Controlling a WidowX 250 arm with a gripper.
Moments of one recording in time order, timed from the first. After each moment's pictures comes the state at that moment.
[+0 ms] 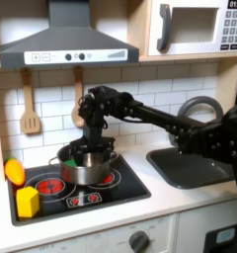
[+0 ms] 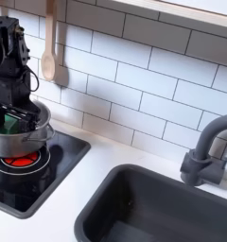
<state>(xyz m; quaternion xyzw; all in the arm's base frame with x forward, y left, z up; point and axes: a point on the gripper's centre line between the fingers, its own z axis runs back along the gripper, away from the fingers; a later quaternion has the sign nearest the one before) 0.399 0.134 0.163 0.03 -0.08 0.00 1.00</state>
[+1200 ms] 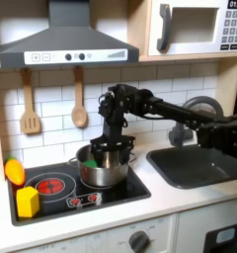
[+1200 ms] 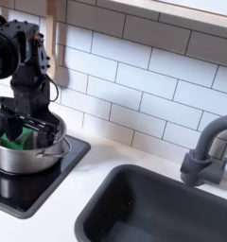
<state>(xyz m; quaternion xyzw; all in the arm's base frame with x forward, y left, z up) 0.382 0.093 0.168 0.01 -0.08 -0.03 1.00</state>
